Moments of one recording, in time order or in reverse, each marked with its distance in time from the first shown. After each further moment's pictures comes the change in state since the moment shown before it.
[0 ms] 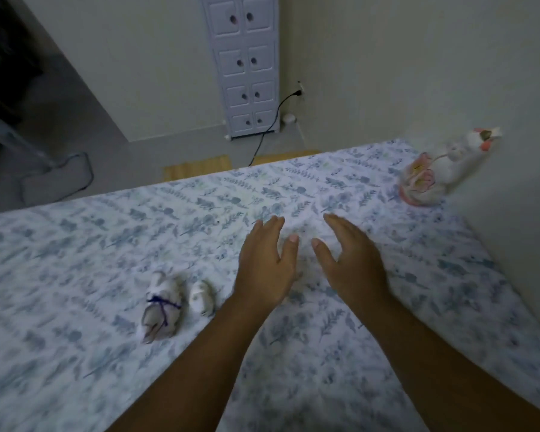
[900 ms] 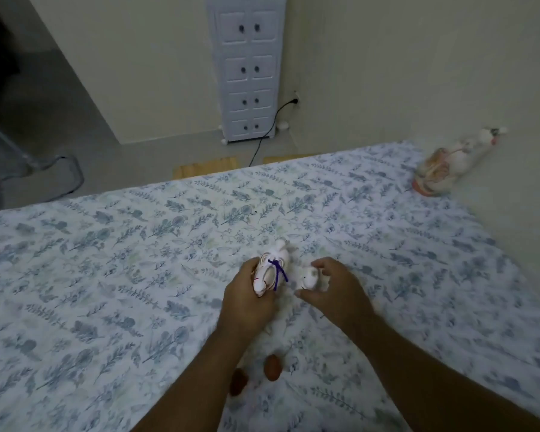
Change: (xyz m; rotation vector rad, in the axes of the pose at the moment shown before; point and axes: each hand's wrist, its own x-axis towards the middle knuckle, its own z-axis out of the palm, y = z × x) left_hand -0.058 -0.128 -0.070 -0.198 -0.093 -0.050; right_hand -0.078 -0.044 0.086 0.085 -0.168 0.247
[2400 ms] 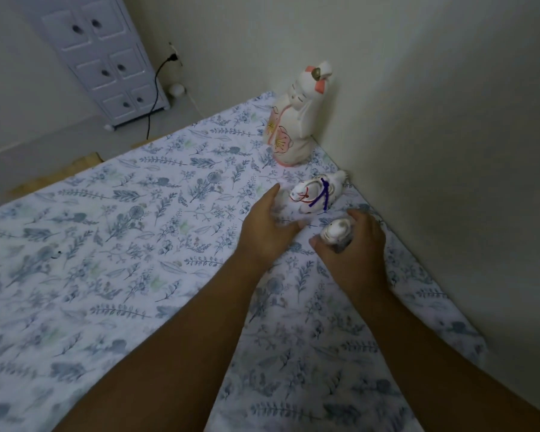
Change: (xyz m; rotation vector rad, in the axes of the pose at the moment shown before) left_hand 0.140 0.163 0.313 -0.033 -0.320 0.145; right_hand 0.064 0.215 -0.206 0.036 0.544 0.229
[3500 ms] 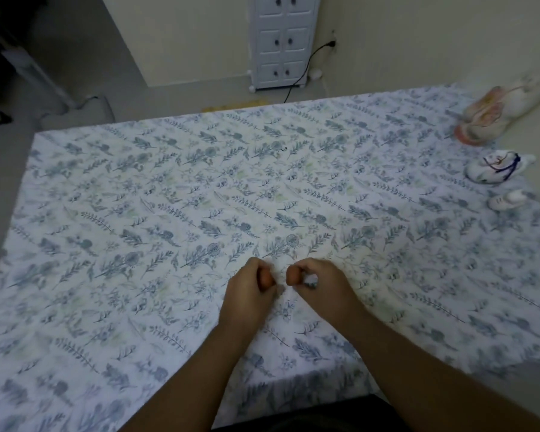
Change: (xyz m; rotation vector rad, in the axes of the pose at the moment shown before) left_hand -0.386 -0.158 -0.228 0.120 0.353 -0.368; right_hand -0.332 -0.149 0.138 0.072 -0.807 -0.369
